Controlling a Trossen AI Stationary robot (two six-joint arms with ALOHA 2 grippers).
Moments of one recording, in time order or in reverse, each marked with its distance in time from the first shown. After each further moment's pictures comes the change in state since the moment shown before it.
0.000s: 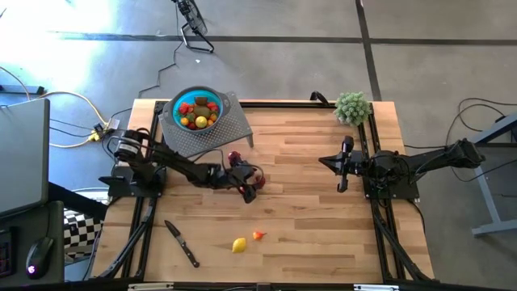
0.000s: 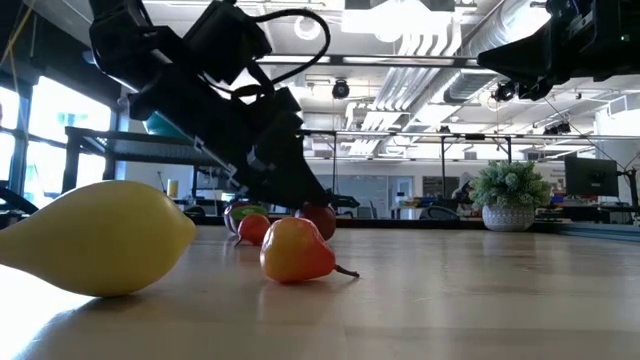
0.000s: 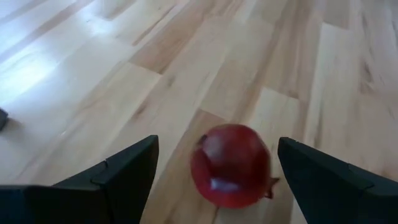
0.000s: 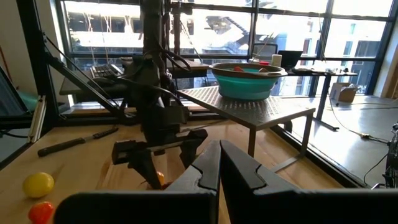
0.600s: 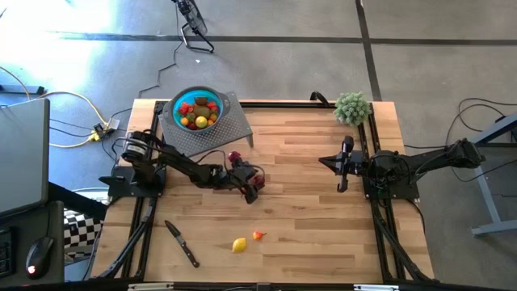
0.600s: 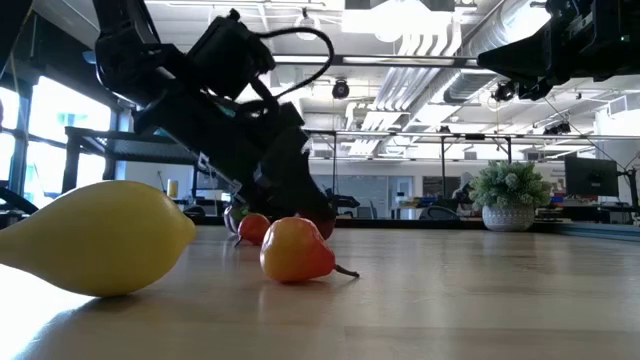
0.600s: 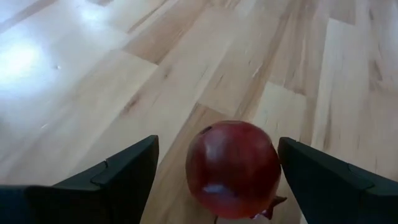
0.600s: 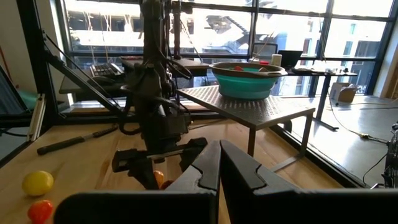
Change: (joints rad) left arm 0.006 0.072 0.001 0.074 0.018 -0.024; right arm 0.000 0.000 0.000 -0.003 0.000 -0.004
